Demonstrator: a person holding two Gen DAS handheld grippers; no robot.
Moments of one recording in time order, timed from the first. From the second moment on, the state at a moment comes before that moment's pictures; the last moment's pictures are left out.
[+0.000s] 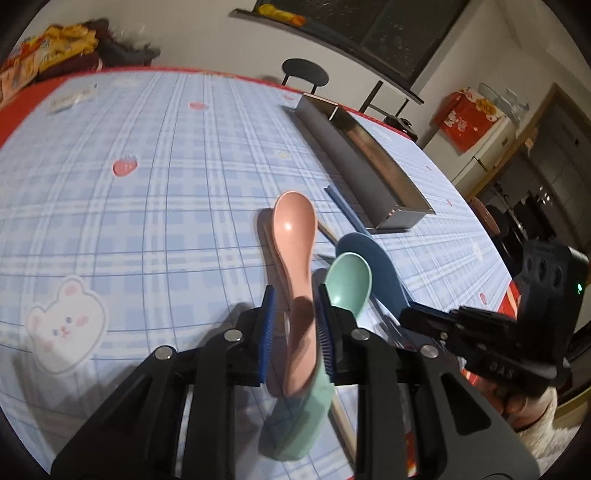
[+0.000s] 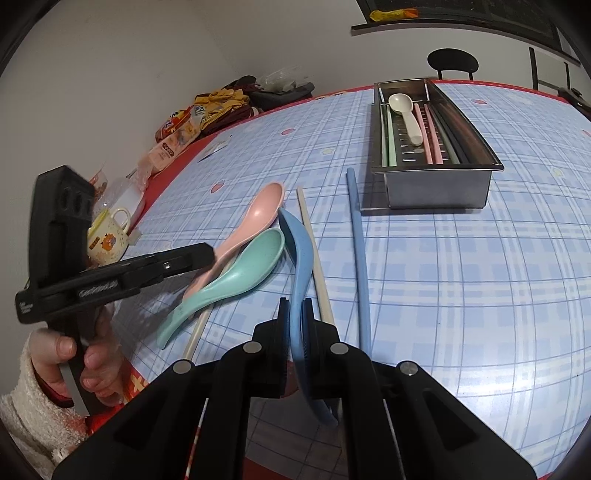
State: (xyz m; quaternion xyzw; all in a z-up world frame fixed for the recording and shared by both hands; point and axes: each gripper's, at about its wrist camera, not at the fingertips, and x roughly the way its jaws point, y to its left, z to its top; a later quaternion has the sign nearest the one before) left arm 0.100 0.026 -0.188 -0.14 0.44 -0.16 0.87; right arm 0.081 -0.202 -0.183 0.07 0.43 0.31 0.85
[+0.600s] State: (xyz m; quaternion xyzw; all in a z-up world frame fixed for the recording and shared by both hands) left arm 0.102 0.013 -0.199 -0.15 0.44 -0.16 0.87; right arm 0.082 -0.201 -0.184 0.07 0.43 0.31 0.84
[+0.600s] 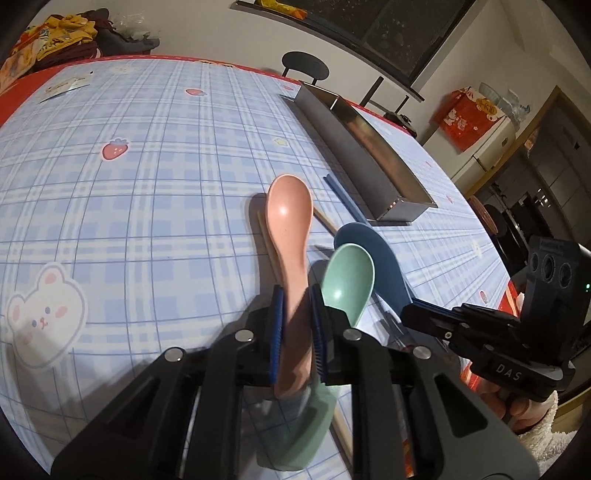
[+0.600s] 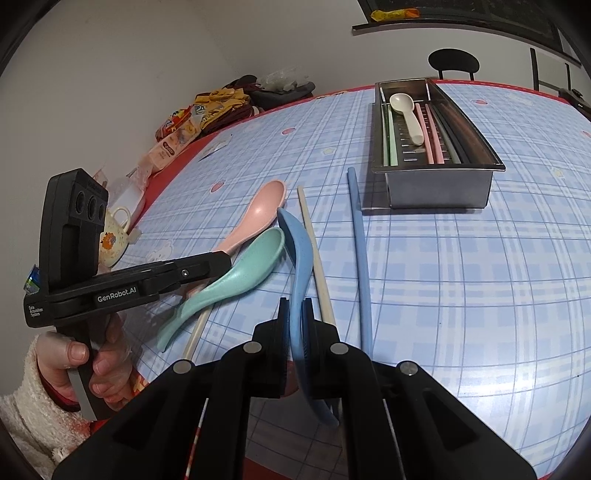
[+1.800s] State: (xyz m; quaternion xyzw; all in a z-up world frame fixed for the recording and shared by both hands) left arm 0.066 0.037 -0.181 -0.16 0.36 -0.12 0.91; right arm 0.079 -0.216 -0.177 0.11 0.39 0.32 0.85
